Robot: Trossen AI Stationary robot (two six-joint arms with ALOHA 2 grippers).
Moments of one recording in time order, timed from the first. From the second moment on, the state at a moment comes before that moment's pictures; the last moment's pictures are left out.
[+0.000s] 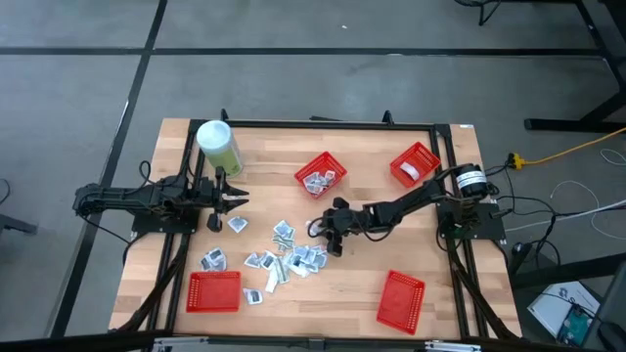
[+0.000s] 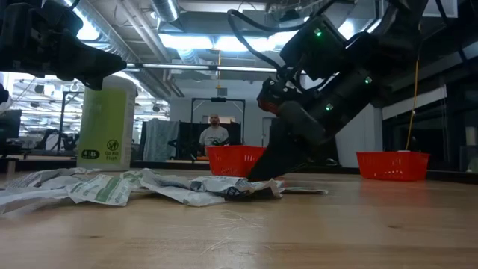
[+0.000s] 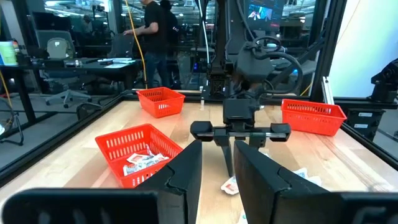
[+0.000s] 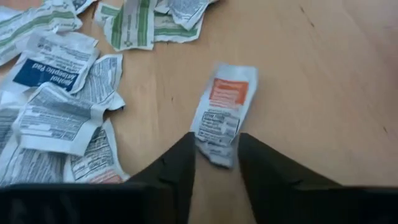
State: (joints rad) left arm 0.00 0.03 0.01 0.03 -0.09 -0.02; right arm 0.15 1.95 0.83 0.38 0.15 0.28
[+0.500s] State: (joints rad) left arm 0.00 0.03 0.01 0.03 -0.09 -0.02; right arm 0.14 1.95 0.85 0.40 0.12 0.30
